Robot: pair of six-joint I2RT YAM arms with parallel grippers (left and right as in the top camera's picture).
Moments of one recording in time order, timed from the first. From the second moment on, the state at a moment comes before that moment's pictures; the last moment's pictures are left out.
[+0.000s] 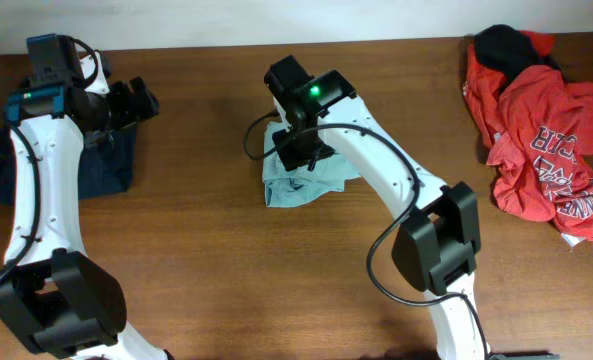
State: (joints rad) left arm 0.20 1.85 1.76 -0.96 0.25 -0.21; right arm 0.56 2.24 2.12 -1.28 -0.06 0.19
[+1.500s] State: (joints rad) left arm 0.20 1.85 1.76 -0.96 0.24 -0.18; right arm 0.34 2.27 2.02 -1.49 -0.01 0.35
